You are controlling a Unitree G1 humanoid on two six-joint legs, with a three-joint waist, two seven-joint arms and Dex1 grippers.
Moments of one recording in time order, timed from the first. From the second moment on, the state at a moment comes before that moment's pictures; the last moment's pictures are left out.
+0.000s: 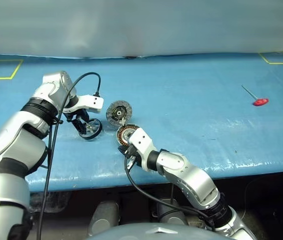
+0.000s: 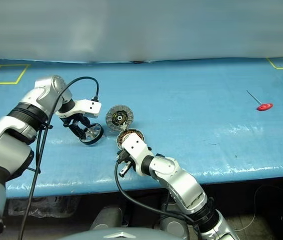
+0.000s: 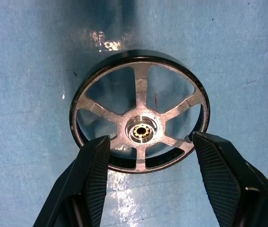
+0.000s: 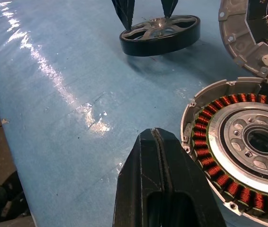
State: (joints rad) left arm -1.15 0.69 -0.77 0.85 0.28 0.19 -1.61; right arm -0.19 -0.20 0.51 -0.44 0.20 0.83 0.40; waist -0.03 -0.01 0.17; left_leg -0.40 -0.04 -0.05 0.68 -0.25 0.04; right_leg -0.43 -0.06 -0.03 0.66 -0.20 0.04
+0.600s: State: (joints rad) left arm -1.15 0.63 -0.72 0.90 0.37 0.12 -1.57; right arm -0.19 -0.20 0.51 -0.44 0.20 0.84 0.39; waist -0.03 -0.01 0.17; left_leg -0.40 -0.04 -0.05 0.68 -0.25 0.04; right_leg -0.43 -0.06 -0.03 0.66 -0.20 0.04
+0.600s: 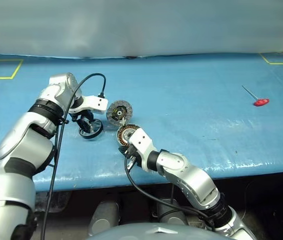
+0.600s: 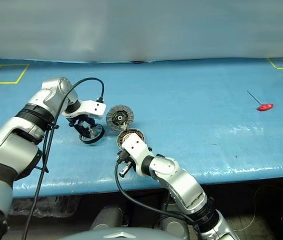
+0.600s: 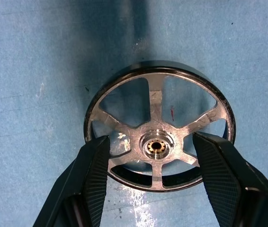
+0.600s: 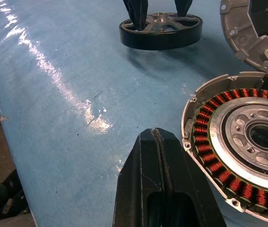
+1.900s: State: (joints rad) left arm -0.34 1.11 -0.10 -0.27 -0.26 0.53 -1.44; right arm -0.24 -0.29 0.45 -0.42 0.20 0.82 0.45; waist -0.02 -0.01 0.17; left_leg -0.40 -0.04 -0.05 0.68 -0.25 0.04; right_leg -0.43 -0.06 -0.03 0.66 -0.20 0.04
